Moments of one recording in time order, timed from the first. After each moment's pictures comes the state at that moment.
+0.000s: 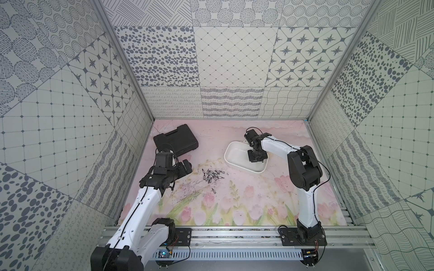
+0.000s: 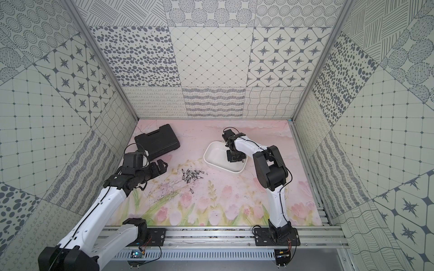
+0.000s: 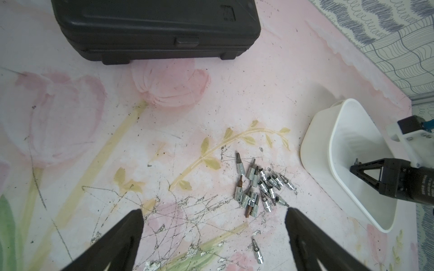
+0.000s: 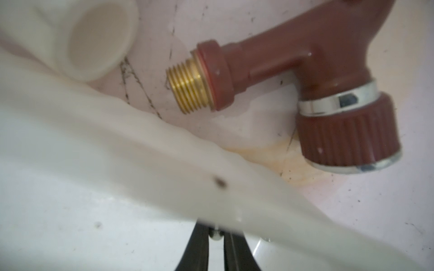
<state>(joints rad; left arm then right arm) -0.03 0.96 0.72 -0.60 0.12 -0.50 0.47 2.10 1.57 -0.89 0.22 0.35</state>
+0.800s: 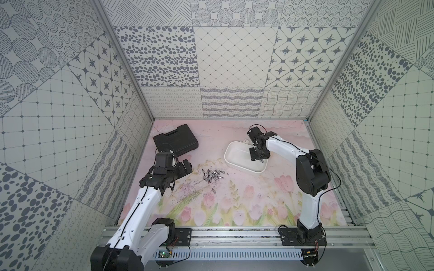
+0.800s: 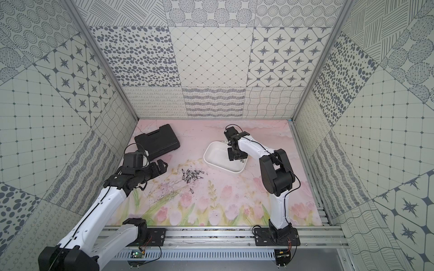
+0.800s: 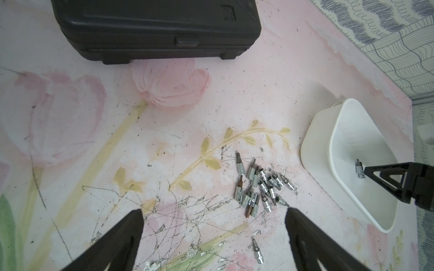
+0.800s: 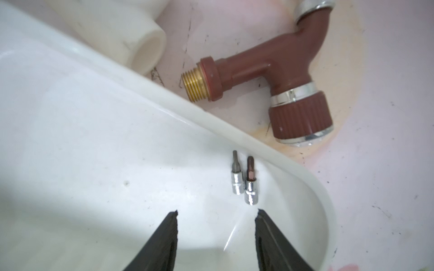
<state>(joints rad) -0.03 0.96 0.72 -0.60 0.12 -0.50 0.48 1.94 1.52 -0.89 0.21 0.32</state>
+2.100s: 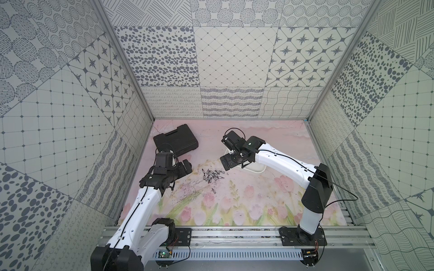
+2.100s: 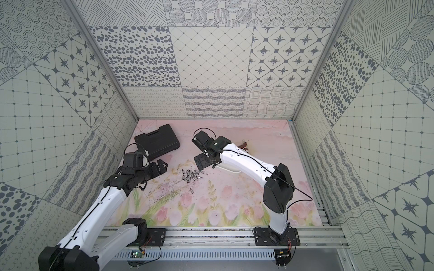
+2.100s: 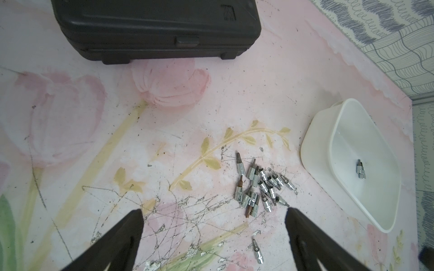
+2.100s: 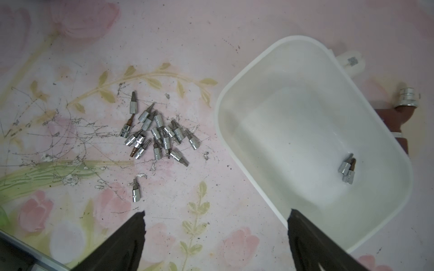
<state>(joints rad) -0.03 0.96 0.72 -0.60 0.12 -0.50 0.91 1.85 1.71 -1.02 0.17 0.33</state>
